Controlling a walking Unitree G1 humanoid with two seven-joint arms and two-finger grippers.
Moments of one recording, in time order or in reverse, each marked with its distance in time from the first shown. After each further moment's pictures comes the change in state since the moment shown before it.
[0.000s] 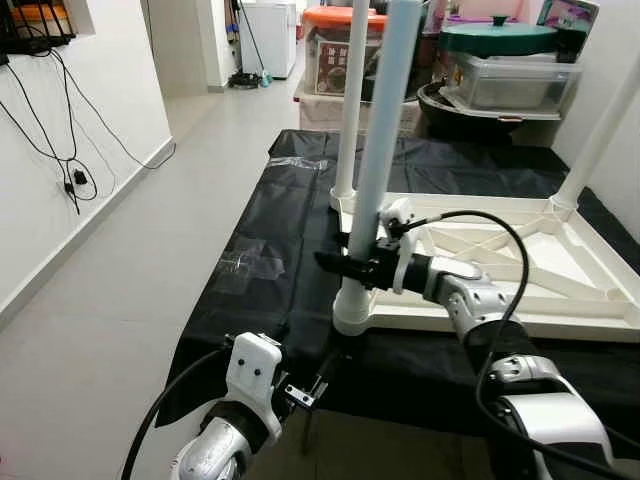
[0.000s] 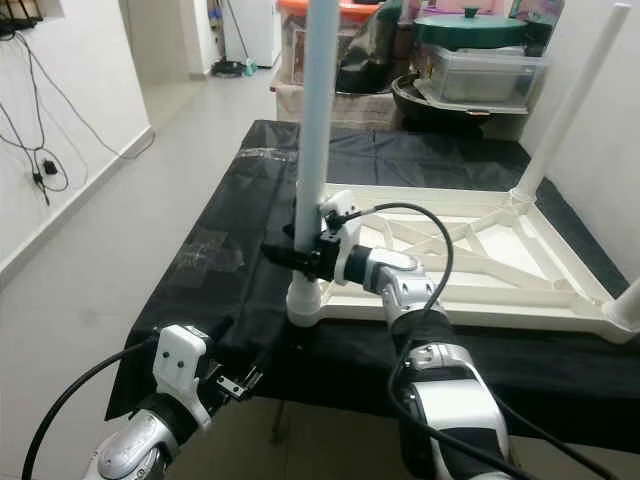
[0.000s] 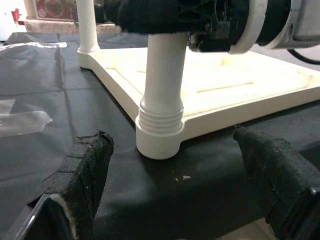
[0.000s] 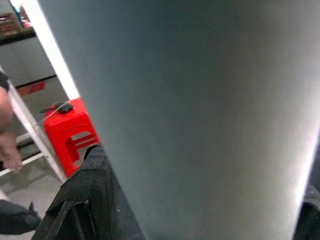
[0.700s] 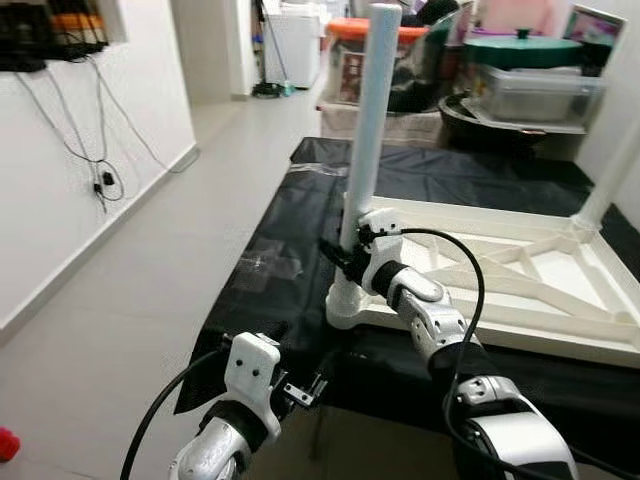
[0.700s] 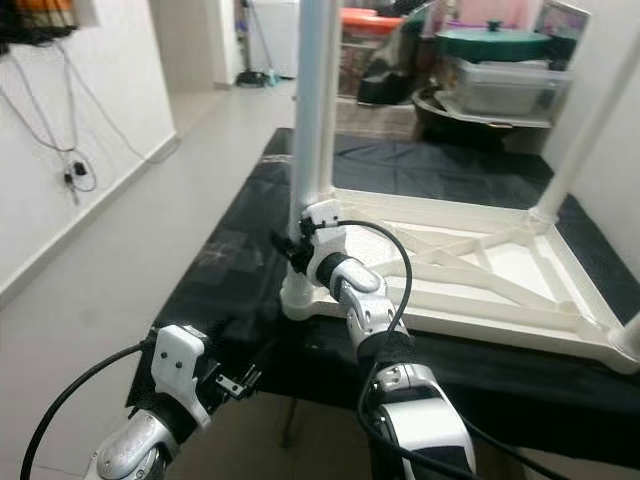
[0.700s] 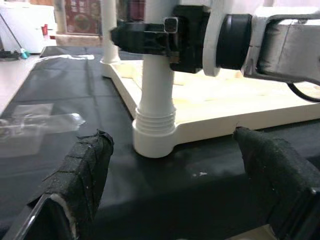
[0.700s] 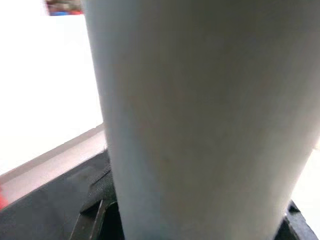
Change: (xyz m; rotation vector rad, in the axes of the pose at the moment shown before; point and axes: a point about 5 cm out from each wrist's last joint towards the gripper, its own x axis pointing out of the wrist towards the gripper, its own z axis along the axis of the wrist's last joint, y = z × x) left arm 0.000 0.001 -0.001 0.000 -0.013 0.007; right arm 0.016 -0.003 -0.021 -0.061 -0.081 -0.677
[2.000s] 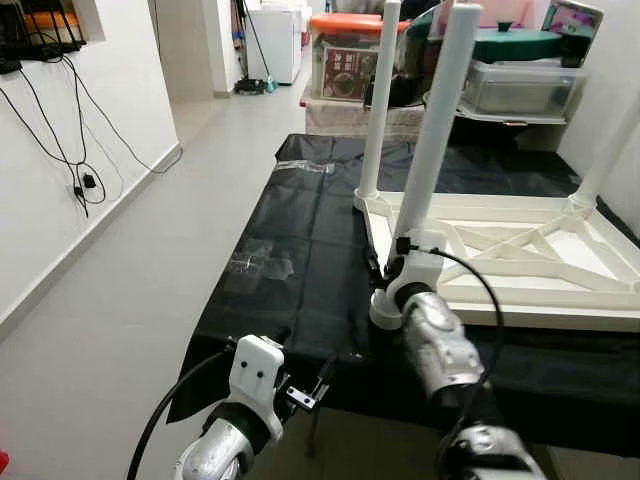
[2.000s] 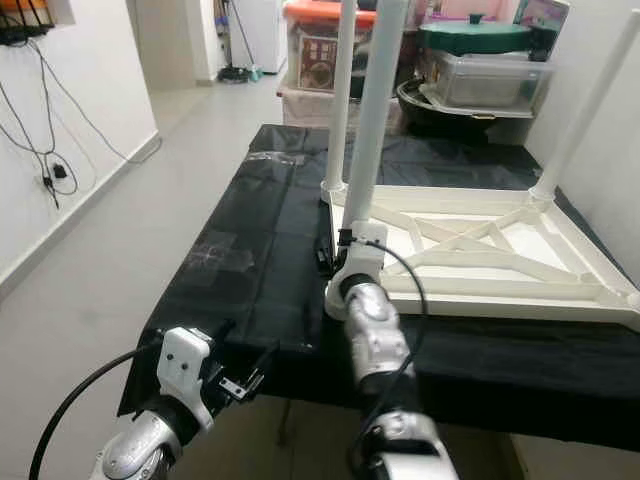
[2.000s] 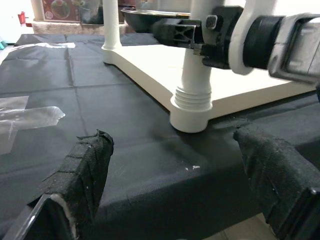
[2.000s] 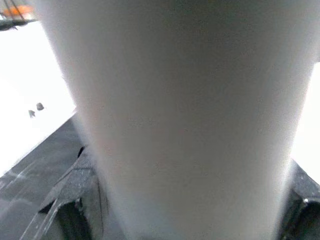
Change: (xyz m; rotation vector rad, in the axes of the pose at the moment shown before) left arm 0.002 0.000 -0.006 0.002 0.025 -0.006; right arm -0.023 -0.028 -0.006 0.108 -0.016 -0.151
